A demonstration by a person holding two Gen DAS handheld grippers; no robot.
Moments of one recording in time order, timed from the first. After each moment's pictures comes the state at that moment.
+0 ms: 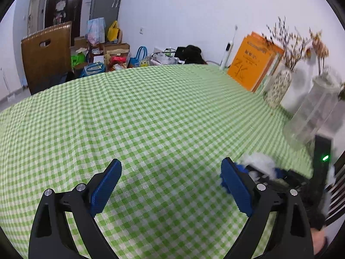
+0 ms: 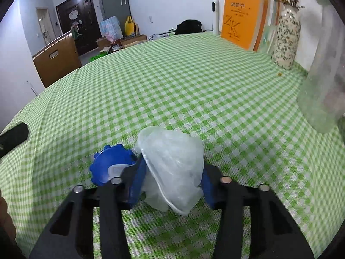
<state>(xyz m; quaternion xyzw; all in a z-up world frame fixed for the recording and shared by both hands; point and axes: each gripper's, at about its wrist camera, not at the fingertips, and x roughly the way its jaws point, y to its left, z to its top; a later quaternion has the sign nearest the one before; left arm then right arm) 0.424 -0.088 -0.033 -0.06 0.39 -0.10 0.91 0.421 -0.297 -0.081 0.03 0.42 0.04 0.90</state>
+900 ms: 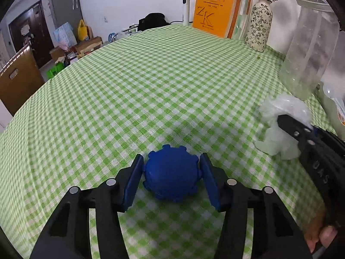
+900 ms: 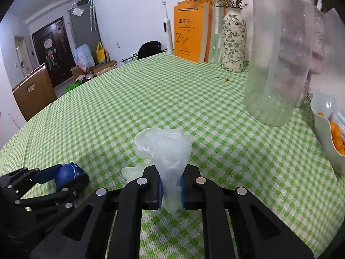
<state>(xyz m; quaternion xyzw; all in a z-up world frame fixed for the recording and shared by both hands) 0.442 -0.213 -0.065 0.06 0.46 -0.14 0.88 0.398 -0.361 -0.064 0.07 0.36 -0.06 0.93</state>
